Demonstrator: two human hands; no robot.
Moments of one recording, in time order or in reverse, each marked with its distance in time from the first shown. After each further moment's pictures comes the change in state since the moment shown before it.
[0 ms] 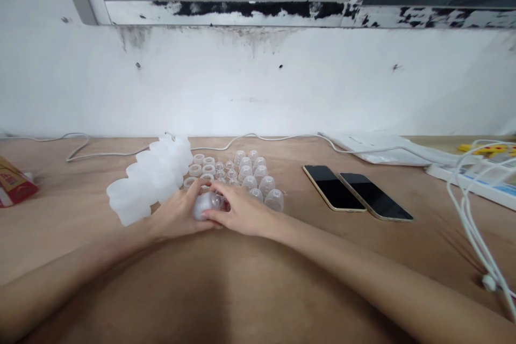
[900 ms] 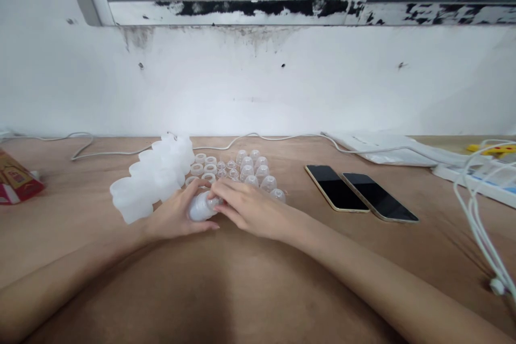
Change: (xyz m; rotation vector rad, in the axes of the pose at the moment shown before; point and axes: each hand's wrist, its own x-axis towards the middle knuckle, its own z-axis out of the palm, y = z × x) left_hand -0.005 -0.003 -0.005 -0.116 0.008 0.028; right_hand -0.011 -0.005 -0.019 -0.347 0.036 -0.305
